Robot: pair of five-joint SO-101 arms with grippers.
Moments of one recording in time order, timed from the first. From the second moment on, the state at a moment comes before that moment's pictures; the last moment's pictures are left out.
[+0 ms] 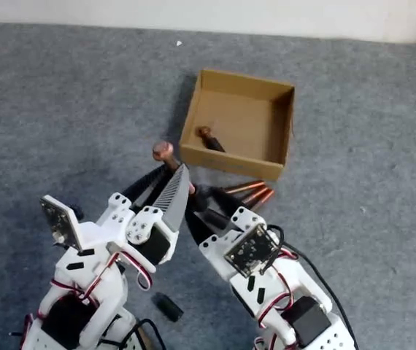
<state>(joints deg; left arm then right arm) 28.6 -103.9 75.7 34.4 31.0 -43.0 -104.3 84.4 32.5 17.9</state>
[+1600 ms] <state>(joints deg) 35.5 -104.1 74.4 55.1 18.2 -37.5 -104.2 89.0 30.5 18.1</state>
